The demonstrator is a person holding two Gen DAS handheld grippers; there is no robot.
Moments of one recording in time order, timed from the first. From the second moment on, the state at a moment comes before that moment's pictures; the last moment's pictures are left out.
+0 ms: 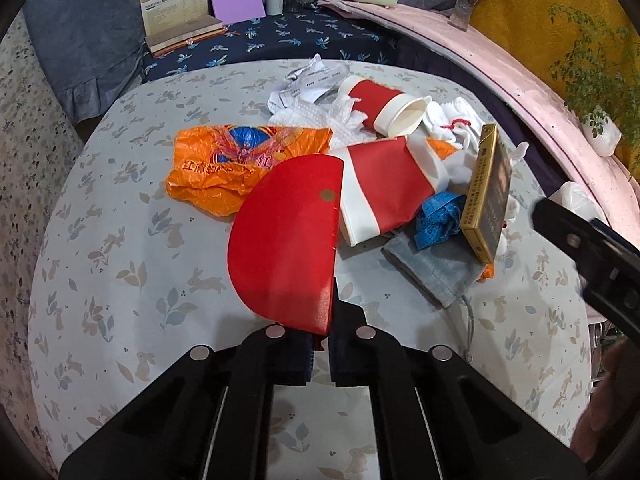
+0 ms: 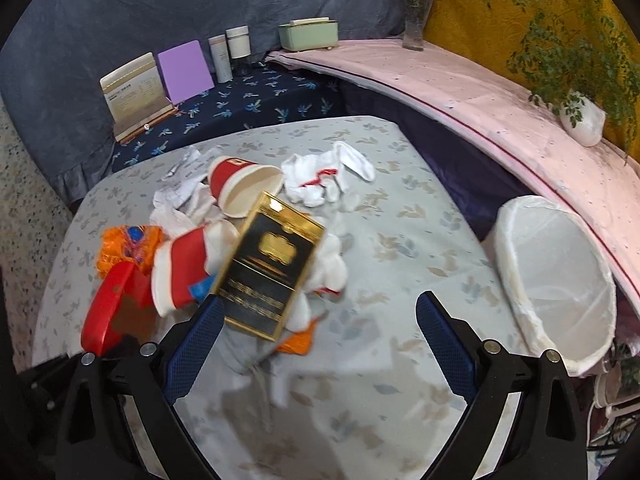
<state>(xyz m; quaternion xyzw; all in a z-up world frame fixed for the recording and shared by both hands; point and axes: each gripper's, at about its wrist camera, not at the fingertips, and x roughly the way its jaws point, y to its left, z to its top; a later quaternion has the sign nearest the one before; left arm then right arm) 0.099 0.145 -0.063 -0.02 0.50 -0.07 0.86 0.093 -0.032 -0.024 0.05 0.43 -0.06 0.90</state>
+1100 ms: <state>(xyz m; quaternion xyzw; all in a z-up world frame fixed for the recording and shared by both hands) 0.089 0.160 -0.025 -0.03 0.45 -0.09 0.89 0.108 -0.030 -0.033 0.15 0.44 -0.03 0.89</state>
